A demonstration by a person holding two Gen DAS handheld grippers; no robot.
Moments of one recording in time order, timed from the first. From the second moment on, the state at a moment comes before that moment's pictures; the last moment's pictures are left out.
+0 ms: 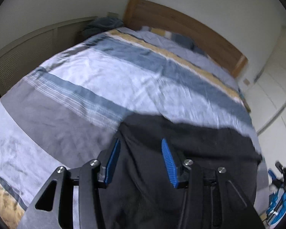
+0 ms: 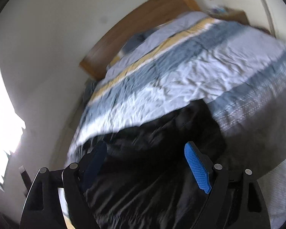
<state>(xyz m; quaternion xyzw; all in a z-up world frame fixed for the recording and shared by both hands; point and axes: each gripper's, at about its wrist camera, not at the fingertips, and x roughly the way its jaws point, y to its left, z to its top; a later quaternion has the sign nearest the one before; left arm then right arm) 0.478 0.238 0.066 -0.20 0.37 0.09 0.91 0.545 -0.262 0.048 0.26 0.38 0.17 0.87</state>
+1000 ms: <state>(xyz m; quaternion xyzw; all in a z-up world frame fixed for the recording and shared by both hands) 0.629 0.154 -0.008 -0.11 0.45 0.10 0.88 0.647 -0.142 -0.034 0.11 0.44 0.12 0.88</state>
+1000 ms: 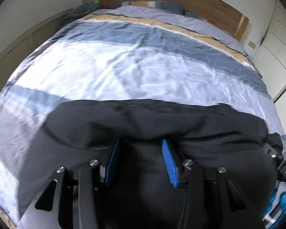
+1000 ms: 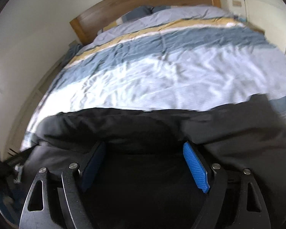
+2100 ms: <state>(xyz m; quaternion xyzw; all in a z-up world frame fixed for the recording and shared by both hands) 0.443 0.152 -0.009 -0.05 0.40 0.13 0.91 0.493 -0.168 -0.001 0.05 0.41 0.12 0.90</state>
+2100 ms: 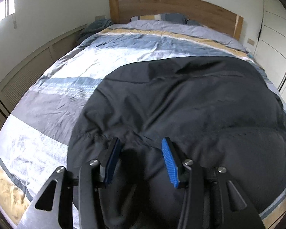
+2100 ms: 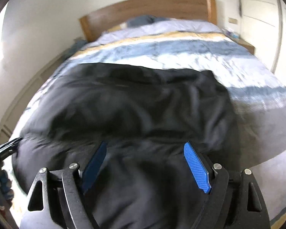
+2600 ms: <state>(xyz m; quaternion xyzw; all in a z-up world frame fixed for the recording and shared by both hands) 0.438 0.144 -0.029 -0.05 0.39 0.12 0.91 0.466 -0.137 -0.032 0.03 0.40 0.14 0.91</state>
